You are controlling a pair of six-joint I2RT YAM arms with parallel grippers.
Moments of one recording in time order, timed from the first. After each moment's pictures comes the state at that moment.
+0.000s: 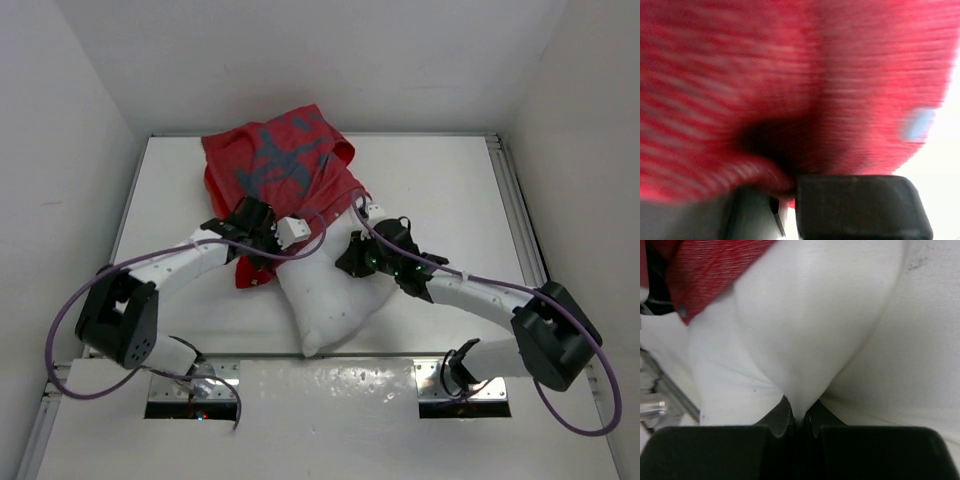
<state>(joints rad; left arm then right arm) -0.47 1.46 0.90 -0.49 0.20 0.66 0.68 1.32 0.61 0.11 -0.11 0.46</state>
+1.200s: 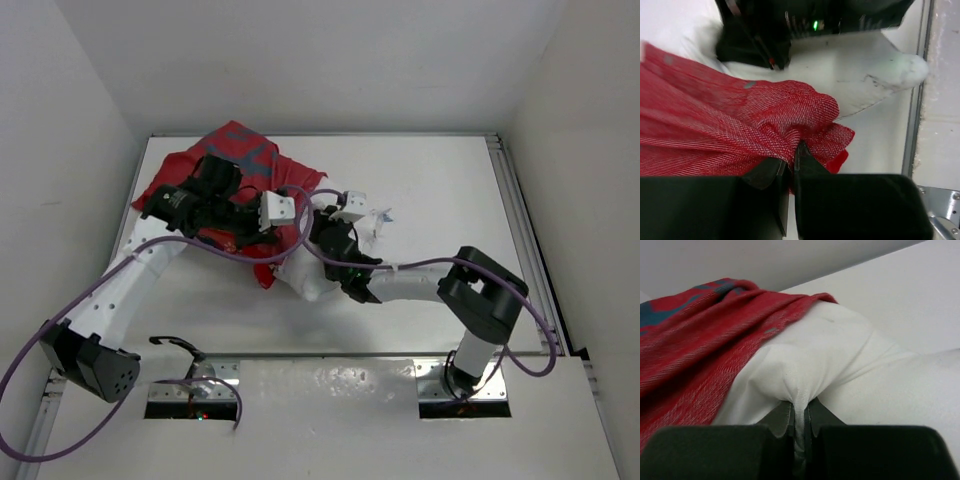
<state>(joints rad) -0.42 1.25 1.35 -1.06 0.64 0.95 0.96 1.72 0.82 0.80 0.86 0.50</state>
